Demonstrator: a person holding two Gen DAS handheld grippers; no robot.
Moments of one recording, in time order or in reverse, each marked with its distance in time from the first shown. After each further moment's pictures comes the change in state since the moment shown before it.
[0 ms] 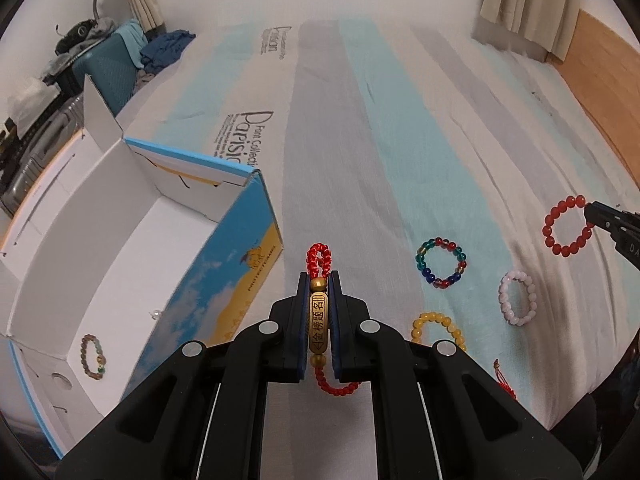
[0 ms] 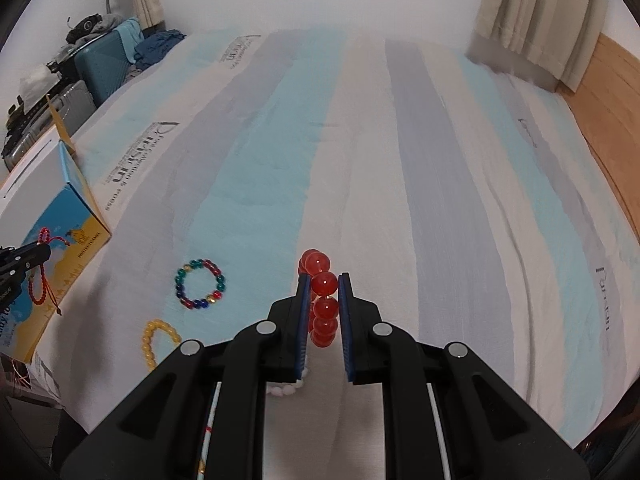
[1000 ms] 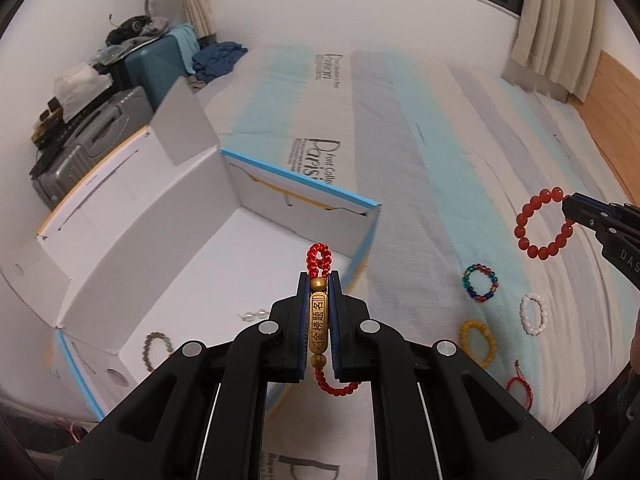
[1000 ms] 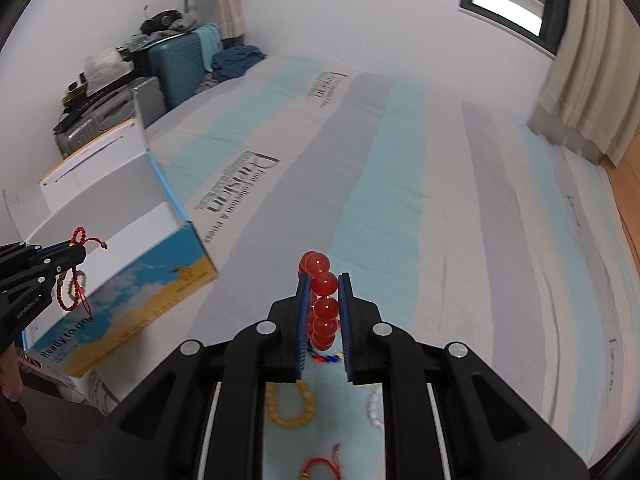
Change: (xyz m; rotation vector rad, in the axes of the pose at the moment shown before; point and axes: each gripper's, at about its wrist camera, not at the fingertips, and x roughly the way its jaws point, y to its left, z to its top) left arm -0.066 0.095 -0.003 -0.098 -0.079 0.055; right arm -0.054 0.147 0.049 -0.171 -0.109 0.118
